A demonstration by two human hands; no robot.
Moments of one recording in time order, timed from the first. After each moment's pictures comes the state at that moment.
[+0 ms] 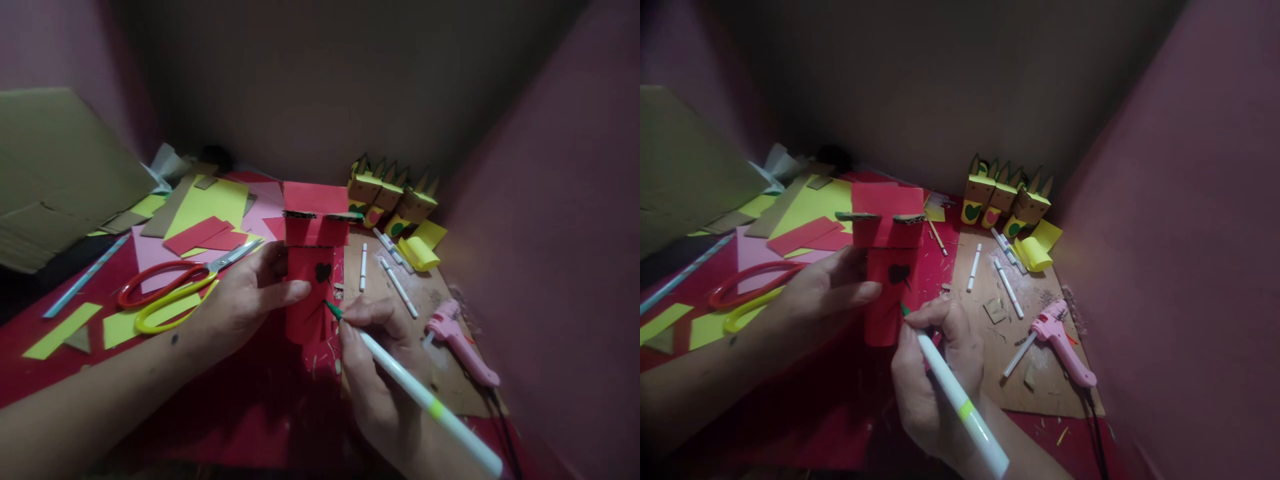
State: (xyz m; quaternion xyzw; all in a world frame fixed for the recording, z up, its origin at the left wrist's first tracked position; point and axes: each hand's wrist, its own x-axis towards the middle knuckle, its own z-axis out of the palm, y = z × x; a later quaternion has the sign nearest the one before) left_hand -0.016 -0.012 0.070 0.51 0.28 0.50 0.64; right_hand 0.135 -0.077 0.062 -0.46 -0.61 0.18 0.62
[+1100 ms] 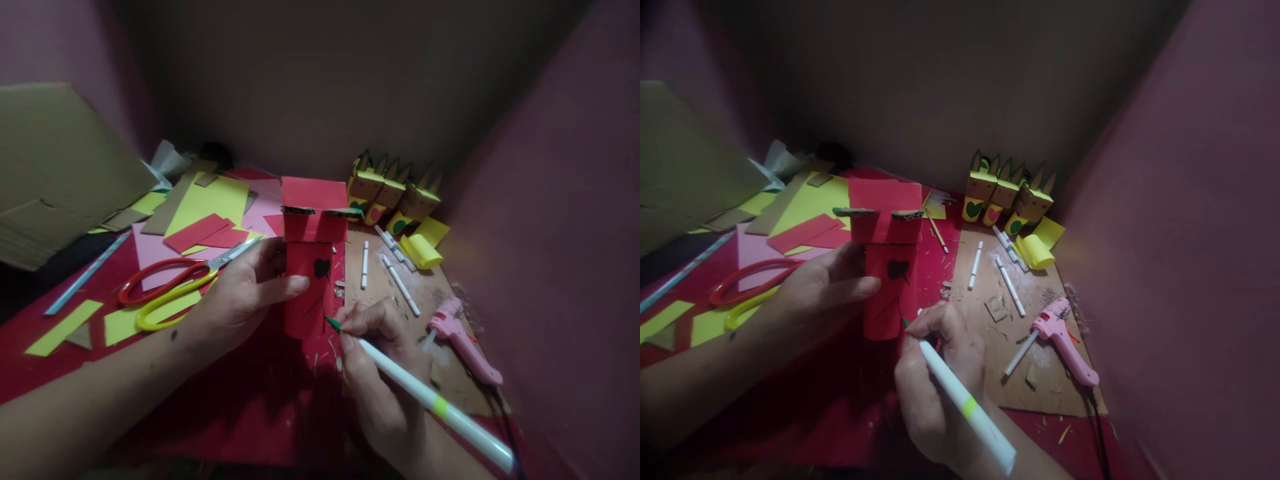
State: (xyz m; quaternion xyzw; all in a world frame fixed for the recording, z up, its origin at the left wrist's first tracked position) left_hand -0.014 -0.010 0.067 0.48 0.30 0.51 0.65; right_hand 0.145 -0.083 0.056 -0.42 -0.62 0.31 0.58
